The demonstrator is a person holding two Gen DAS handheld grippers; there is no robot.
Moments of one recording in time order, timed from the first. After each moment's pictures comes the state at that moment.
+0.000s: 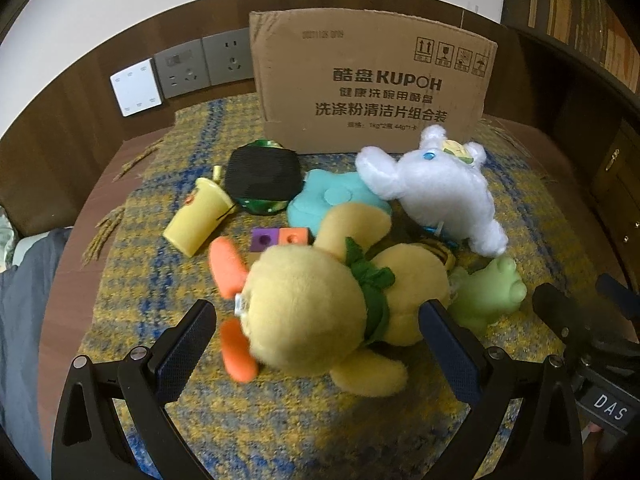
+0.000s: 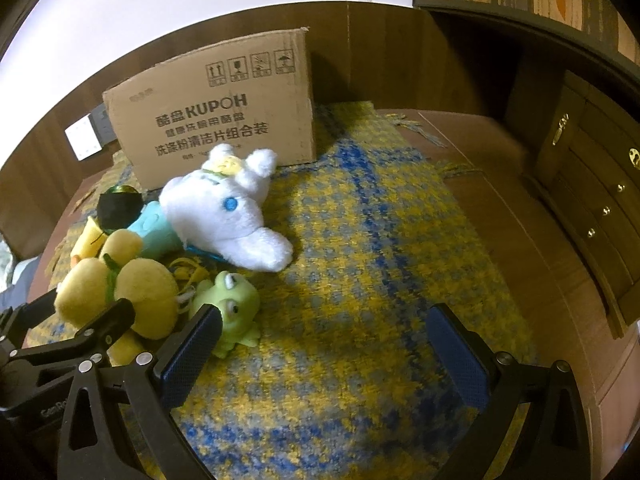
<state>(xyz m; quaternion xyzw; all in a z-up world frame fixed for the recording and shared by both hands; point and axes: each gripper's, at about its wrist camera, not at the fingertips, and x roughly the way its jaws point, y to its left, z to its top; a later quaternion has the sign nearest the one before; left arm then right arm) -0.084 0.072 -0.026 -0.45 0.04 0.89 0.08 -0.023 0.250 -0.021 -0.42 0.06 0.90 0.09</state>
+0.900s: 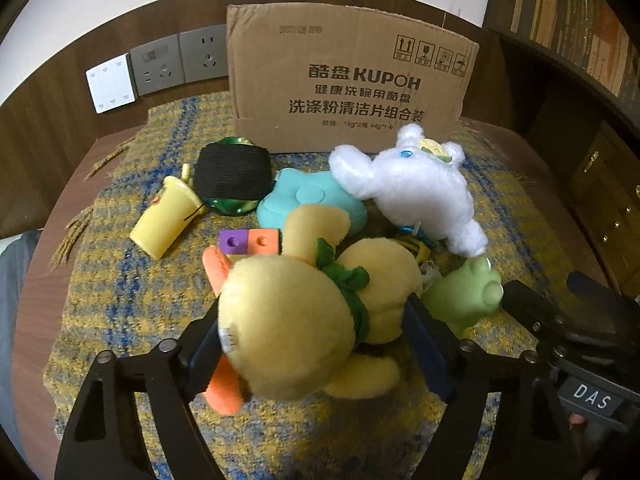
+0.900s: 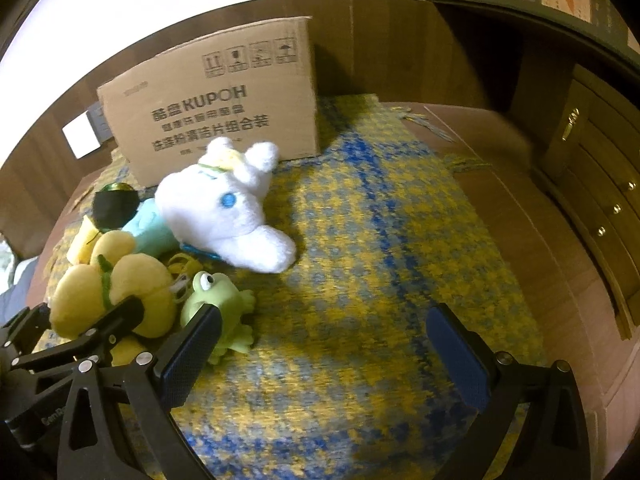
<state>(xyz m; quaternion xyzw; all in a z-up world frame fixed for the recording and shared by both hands) -0.083 0.068 -0.034 -0.44 0.02 0.89 0.13 -0.032 0.245 -0.028 -0.43 0.06 0.90 0.08</state>
